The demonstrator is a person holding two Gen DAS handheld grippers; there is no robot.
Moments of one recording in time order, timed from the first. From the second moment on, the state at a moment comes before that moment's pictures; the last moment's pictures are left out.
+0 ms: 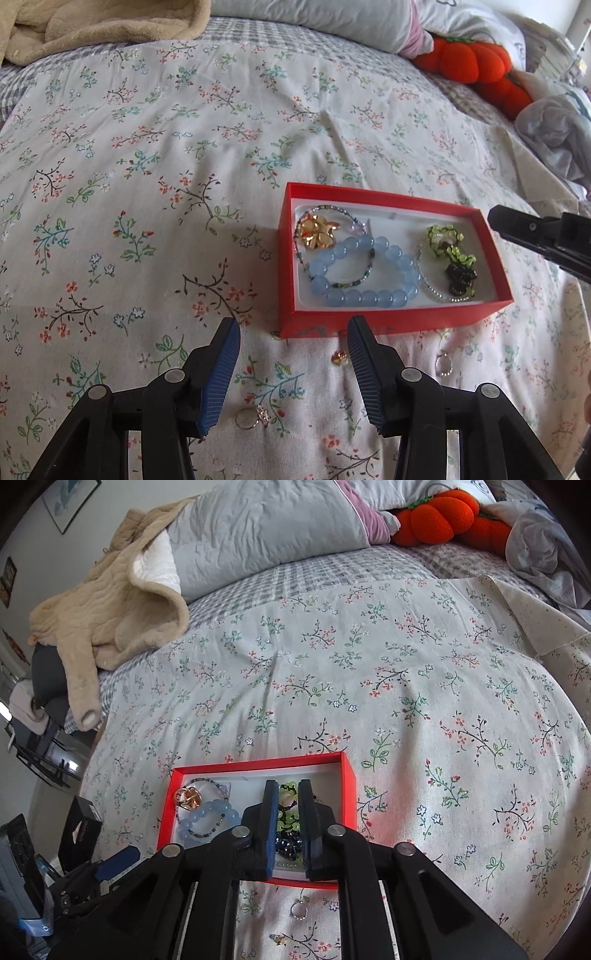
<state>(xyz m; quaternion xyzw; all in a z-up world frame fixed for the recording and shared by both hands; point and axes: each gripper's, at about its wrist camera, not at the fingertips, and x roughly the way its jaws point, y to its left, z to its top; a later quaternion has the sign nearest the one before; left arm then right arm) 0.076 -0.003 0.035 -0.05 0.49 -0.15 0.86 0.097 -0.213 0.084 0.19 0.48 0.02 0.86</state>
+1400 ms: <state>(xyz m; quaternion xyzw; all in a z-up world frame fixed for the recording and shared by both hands) 0.006 0.027 -0.039 0.06 0.44 -0.08 0.89 -0.006 -0.199 0.005 0.02 0.57 -0.02 0.82</state>
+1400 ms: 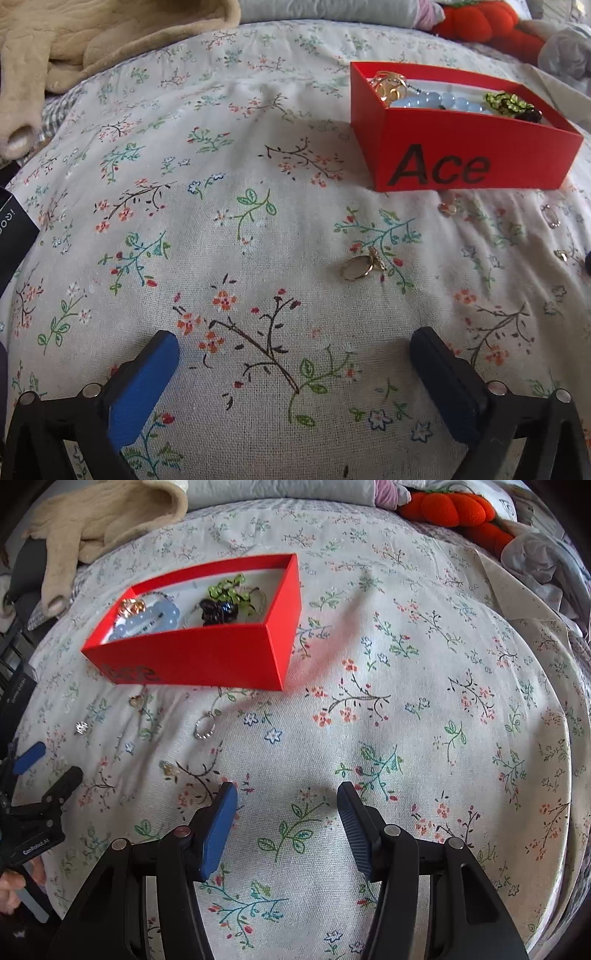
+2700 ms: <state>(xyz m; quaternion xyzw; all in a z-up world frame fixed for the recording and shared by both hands) 0.016 0.005 -0.024 0.02 0.44 -0.14 0.89 0.004 -0.193 0.000 0.03 0.57 -0.02 0.82</state>
